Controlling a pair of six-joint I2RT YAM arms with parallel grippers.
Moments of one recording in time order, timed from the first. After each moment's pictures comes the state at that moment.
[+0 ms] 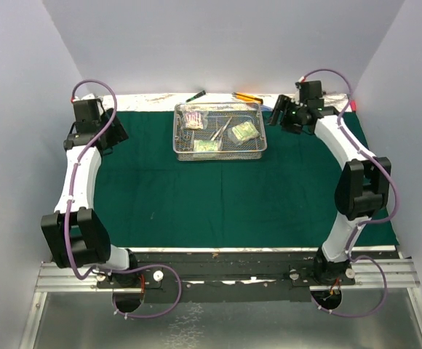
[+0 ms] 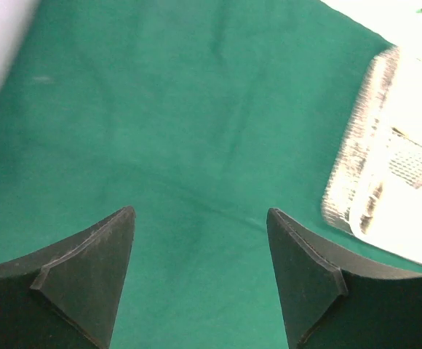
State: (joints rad) left arm 0.17 1.42 1.30 -0.56 -0.06 -0.31; right arm 0.11 1.86 1.58 -0.47 -0.23 0.42
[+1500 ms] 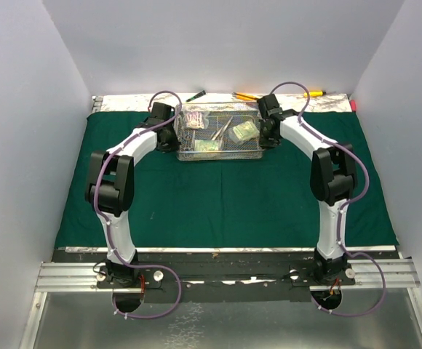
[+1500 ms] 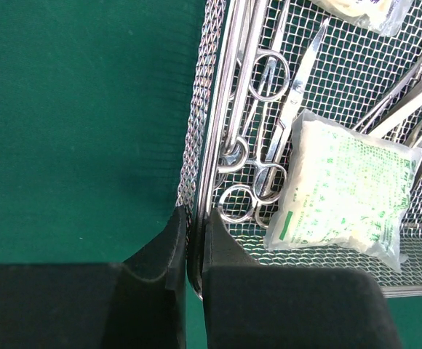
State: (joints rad) left arm -0.22 1.94 1.42 -0.40 0.05 -0.54; right arm 0.33 2.12 1.73 -0.70 0.21 0.39
